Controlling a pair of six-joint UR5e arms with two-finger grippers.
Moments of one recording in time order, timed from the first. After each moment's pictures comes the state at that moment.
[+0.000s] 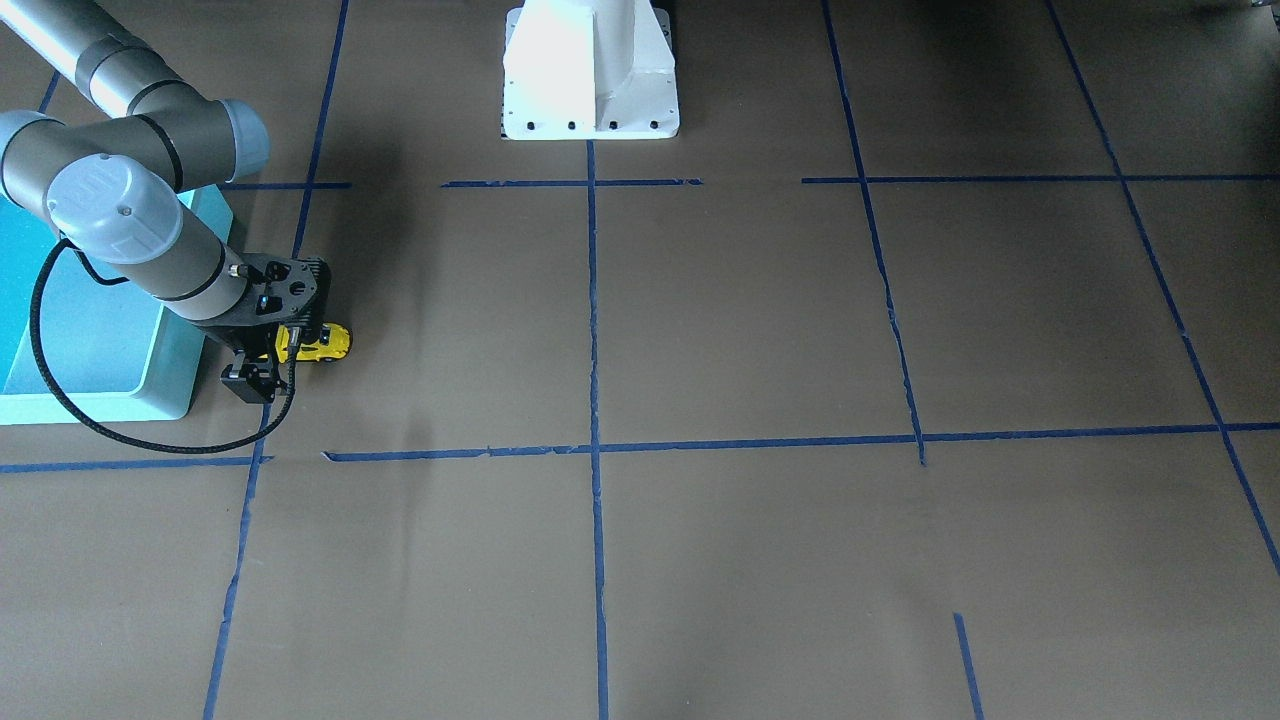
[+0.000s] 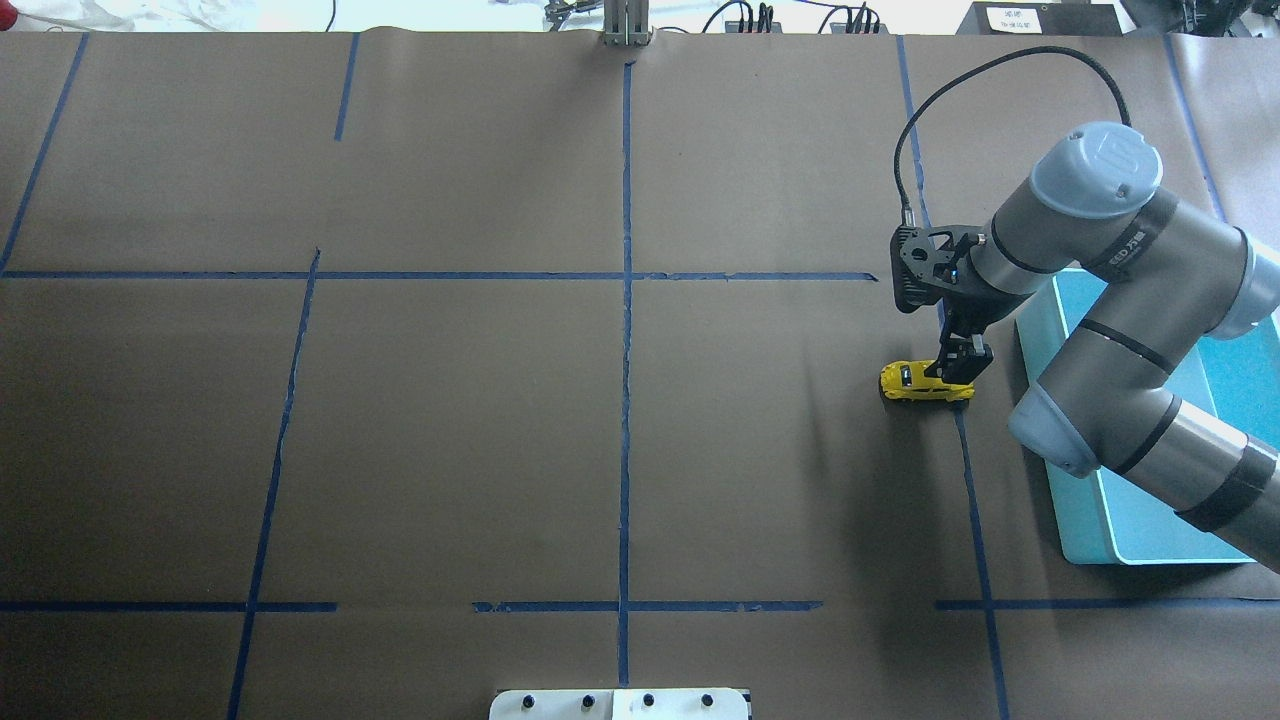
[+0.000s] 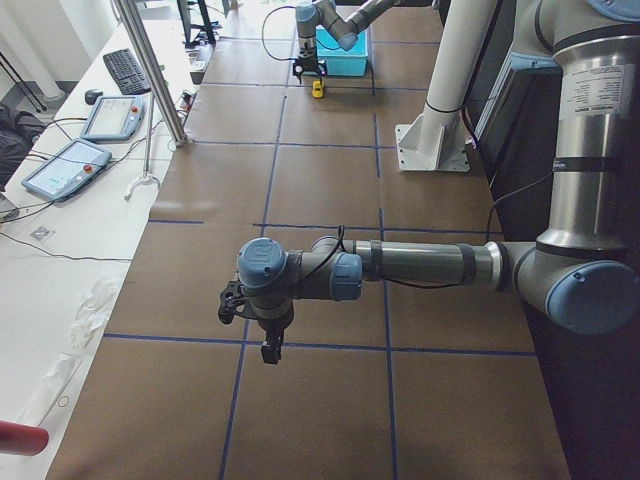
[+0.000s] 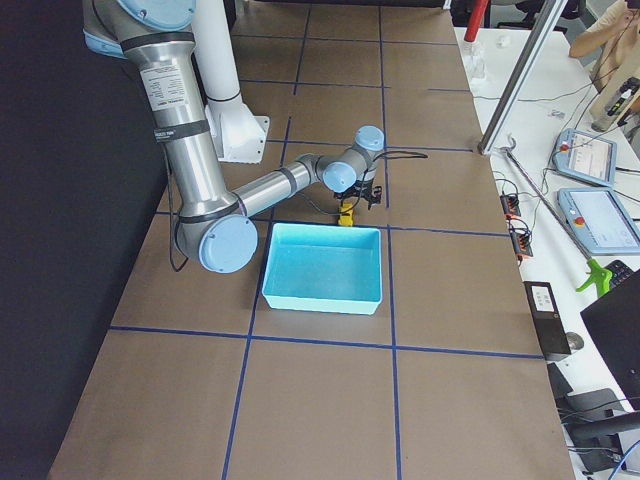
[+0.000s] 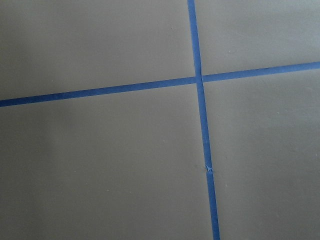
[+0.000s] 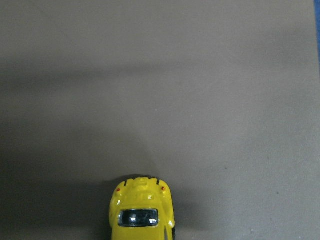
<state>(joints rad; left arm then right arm) -1.57 -1.54 -1.61 -1.56 -2.33 0.11 0.79 -1.28 1.66 -1.32 2.16 -0.56</state>
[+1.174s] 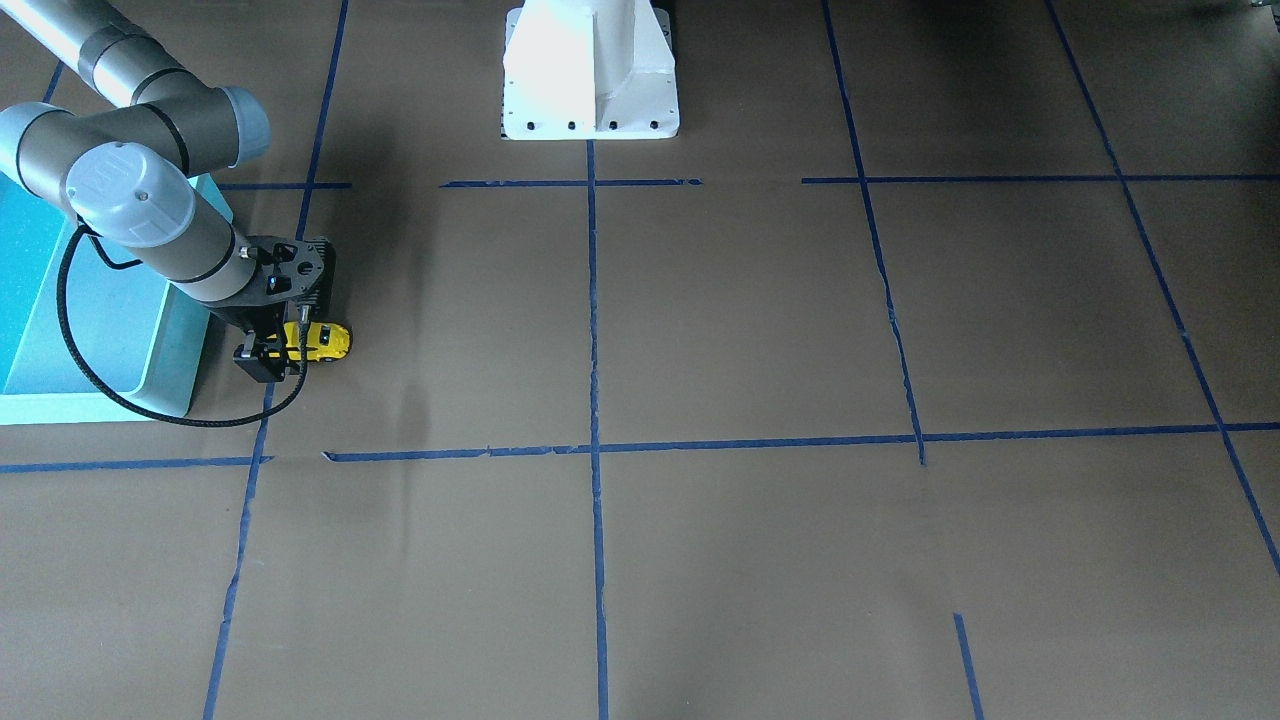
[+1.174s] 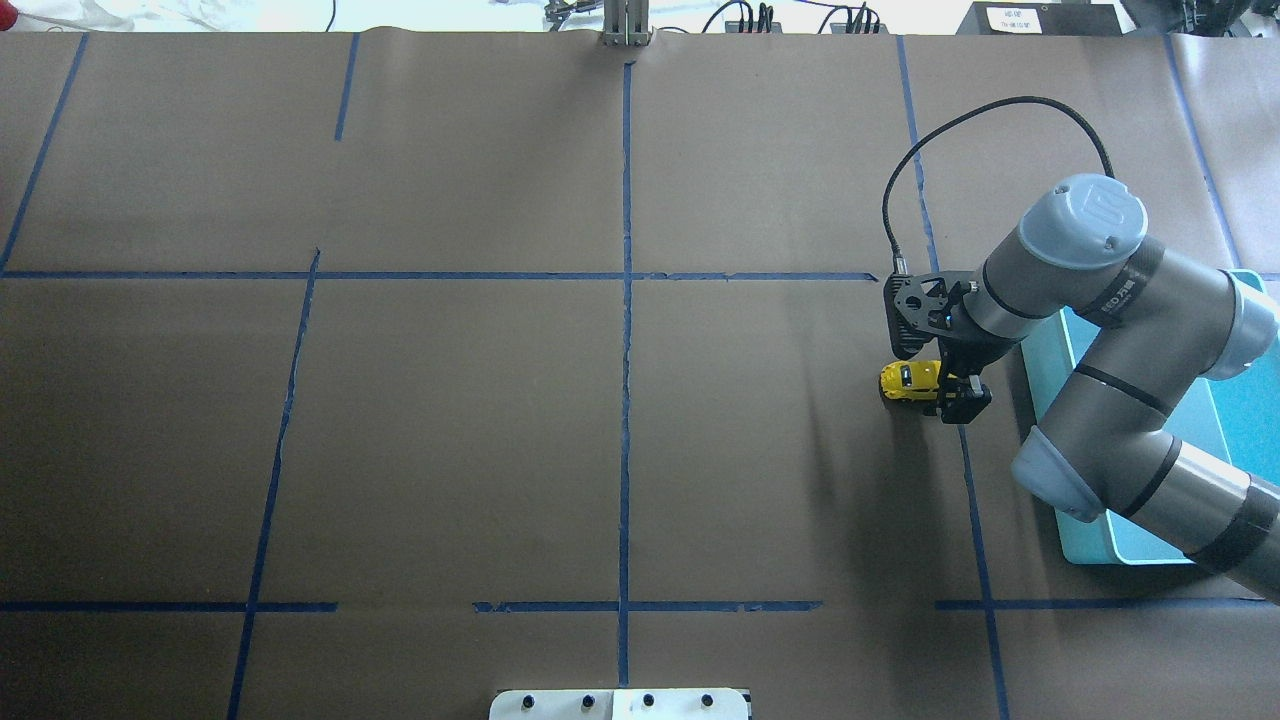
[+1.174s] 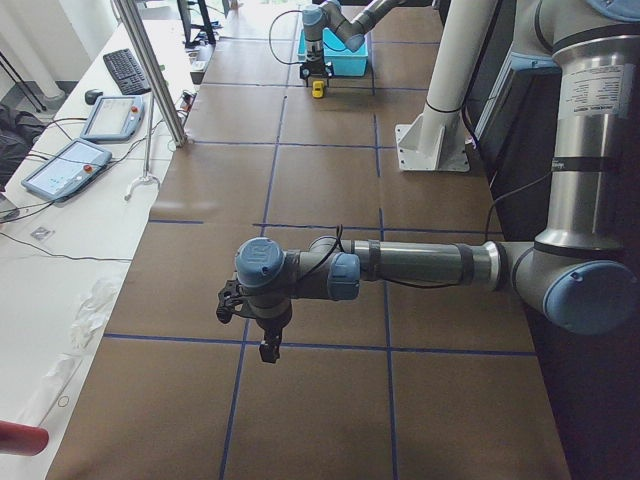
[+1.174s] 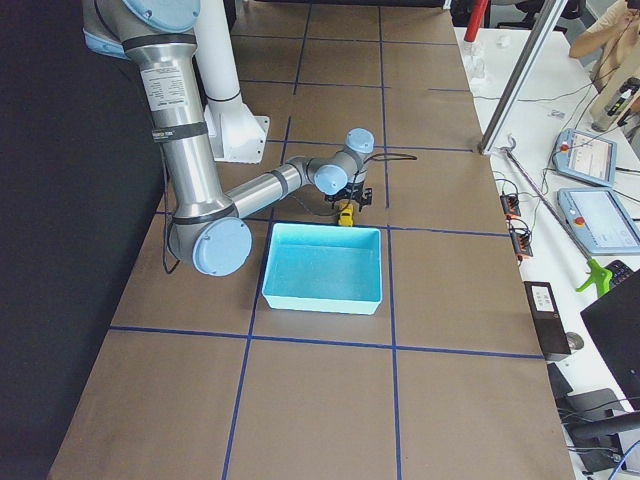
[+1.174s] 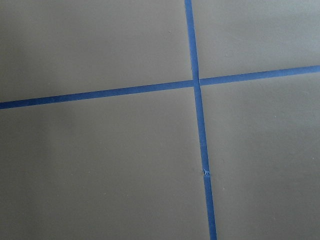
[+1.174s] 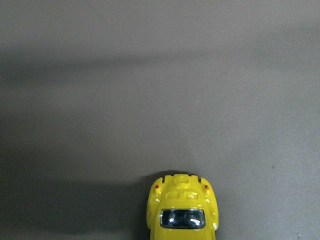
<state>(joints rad) -1.57 -1.55 -1.61 -1.56 -2.33 0.11 0.75 -1.32 1.69 -1.32 2.13 -0.57</state>
